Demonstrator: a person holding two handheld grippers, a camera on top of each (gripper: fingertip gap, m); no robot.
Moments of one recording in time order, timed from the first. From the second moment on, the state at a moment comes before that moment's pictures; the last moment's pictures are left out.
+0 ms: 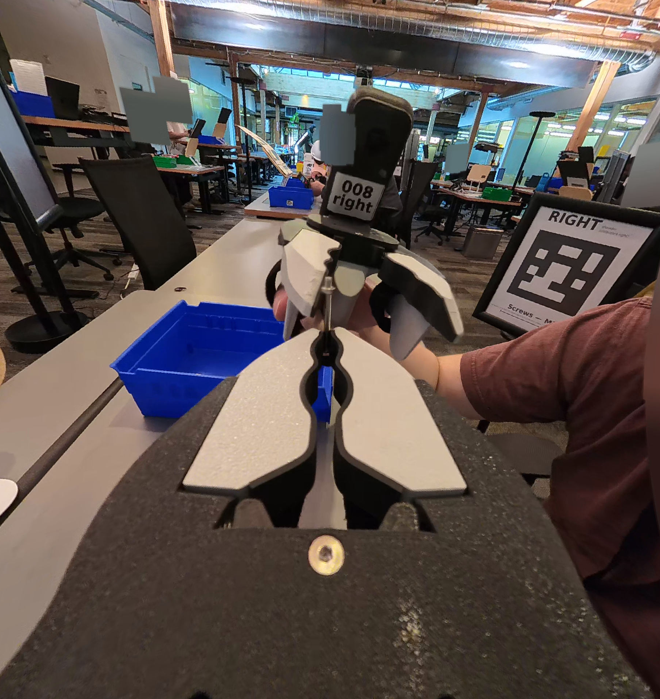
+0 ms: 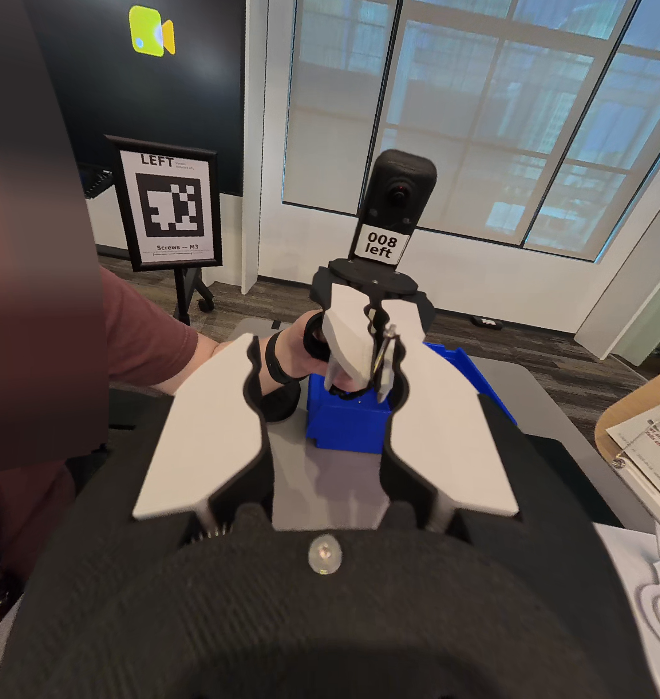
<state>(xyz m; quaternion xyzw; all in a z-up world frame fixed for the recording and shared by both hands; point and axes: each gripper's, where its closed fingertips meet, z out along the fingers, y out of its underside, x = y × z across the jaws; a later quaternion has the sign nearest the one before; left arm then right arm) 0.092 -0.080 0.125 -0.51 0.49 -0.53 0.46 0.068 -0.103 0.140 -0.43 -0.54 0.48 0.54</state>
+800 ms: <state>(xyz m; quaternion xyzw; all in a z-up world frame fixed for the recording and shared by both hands) 0.097 -0.082 0.122 -0.52 0.49 -0.53 0.46 0.070 -0.099 0.148 -0.43 -0.51 0.52 0.54</state>
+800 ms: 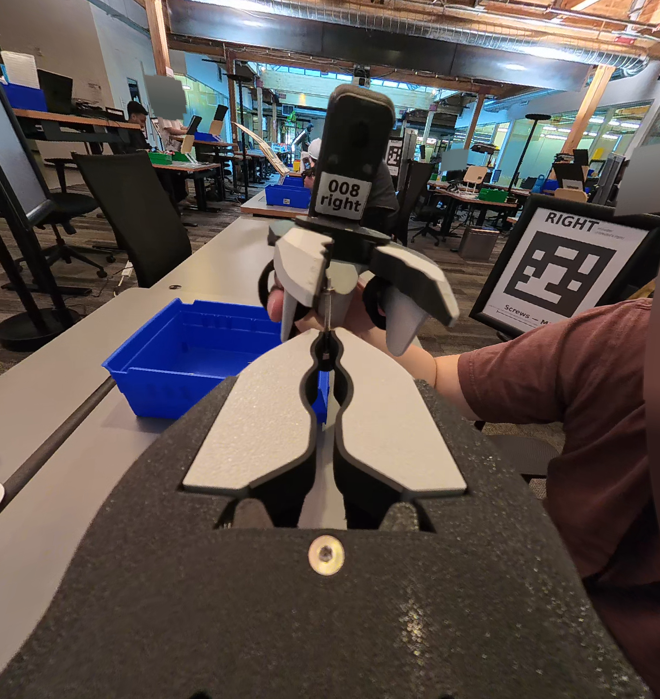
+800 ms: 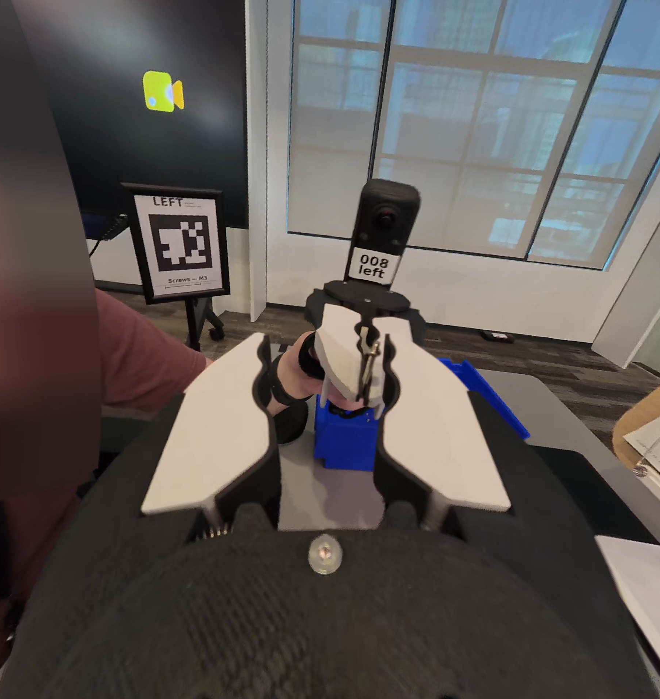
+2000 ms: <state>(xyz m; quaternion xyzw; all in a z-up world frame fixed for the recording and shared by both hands) 0.092 -0.085 0.130 -0.51 0.48 -0.55 0.46 0.075 -0.097 0.156 -0.44 -0.50 0.49 0.56</state>
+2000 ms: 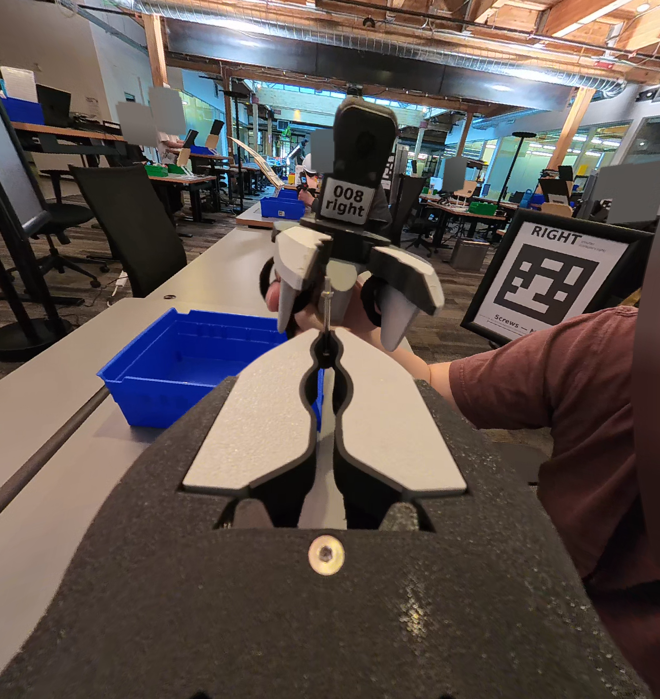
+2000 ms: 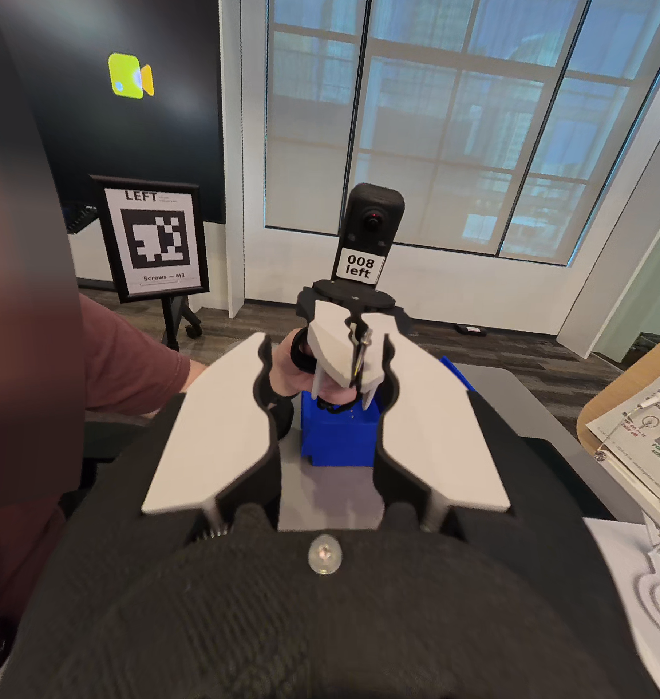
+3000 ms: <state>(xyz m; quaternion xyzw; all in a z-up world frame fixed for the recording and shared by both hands) 0.091 -0.083 0.132 -0.51 0.48 -0.54 0.47 0.062 -0.101 0.149 -0.44 -0.51 0.48 0.56</state>
